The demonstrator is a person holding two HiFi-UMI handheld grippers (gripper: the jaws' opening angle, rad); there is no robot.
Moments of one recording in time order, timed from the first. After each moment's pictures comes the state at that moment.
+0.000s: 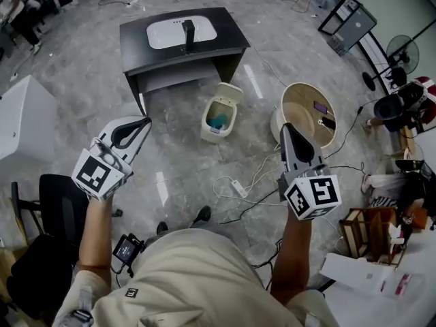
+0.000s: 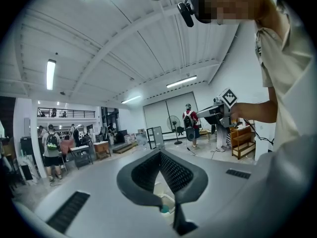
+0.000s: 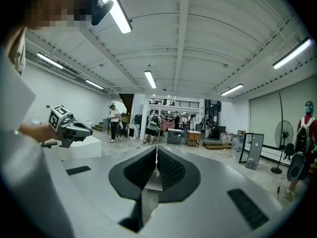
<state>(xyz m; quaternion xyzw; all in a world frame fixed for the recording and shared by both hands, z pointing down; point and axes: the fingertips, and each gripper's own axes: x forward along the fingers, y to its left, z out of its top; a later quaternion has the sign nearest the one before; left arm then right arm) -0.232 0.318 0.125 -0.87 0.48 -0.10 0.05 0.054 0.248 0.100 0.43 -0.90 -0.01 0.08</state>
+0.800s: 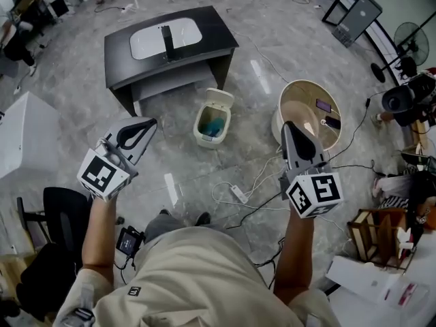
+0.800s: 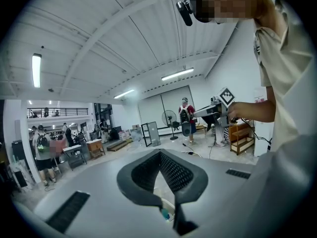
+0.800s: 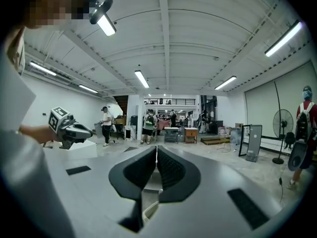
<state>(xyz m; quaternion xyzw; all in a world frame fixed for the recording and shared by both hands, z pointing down) -0.124 0.197 0.146 -0.88 0.46 -0.14 0.04 0.154 0.129 0.133 0.44 -0.90 0.03 0.06</state>
